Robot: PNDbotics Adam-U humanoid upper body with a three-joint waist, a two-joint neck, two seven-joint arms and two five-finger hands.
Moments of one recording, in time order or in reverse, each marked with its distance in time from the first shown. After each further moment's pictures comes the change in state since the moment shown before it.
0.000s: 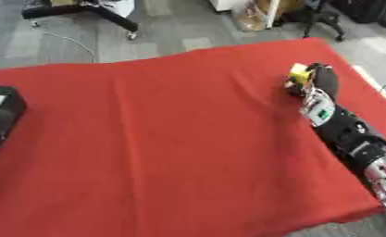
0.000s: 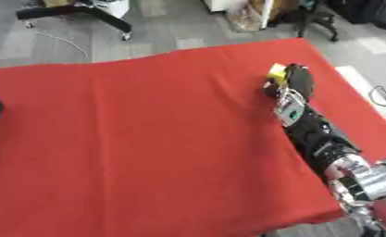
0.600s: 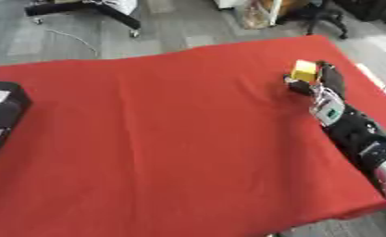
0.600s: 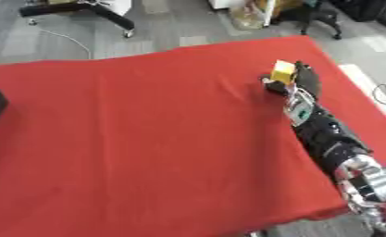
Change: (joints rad) left arm 0.001 0.008 0.006 0.000 0.000 -0.002 0.006; right arm -0.007 -0.004 0.006 0.000 0.062 -0.036 0.204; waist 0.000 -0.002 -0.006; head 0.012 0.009
